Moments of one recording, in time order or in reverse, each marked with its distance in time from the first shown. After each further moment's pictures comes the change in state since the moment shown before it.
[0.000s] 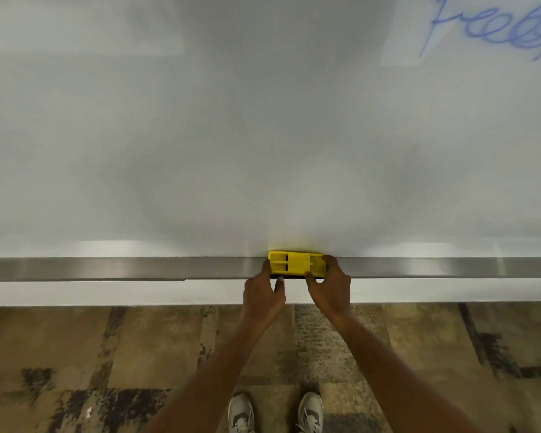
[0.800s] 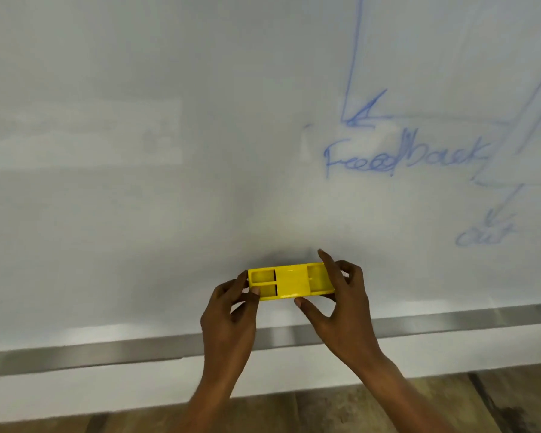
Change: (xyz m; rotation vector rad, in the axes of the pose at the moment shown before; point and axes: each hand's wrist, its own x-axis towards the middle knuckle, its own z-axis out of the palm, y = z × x) left_hand -0.056 0.128 -0.128 -0.421 0.348 0.246; right_hand -0.053 -0.115 -0.141 0.189 0.170 -0.609
